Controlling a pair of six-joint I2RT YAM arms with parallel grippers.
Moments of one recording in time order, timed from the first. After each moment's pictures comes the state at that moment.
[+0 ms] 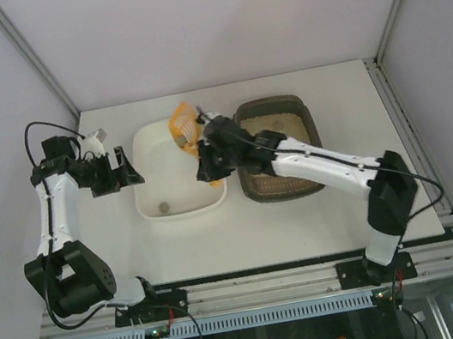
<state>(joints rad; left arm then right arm) 0.29 1.41 1.26 -0.98 0.59 0.15 0.87 1.64 1.40 -0.40 -0.13 0.65</state>
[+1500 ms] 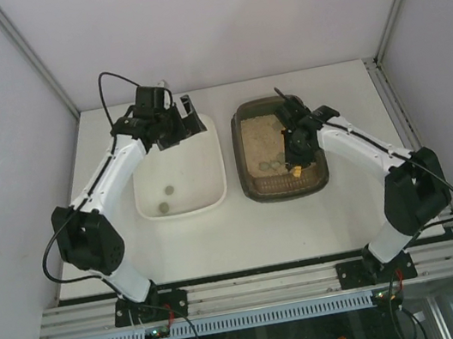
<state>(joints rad) -0.36 1.66 1.56 -0.67 0.07 -0.51 0.47 1.56 1.27 -0.93 0.08 0.61</state>
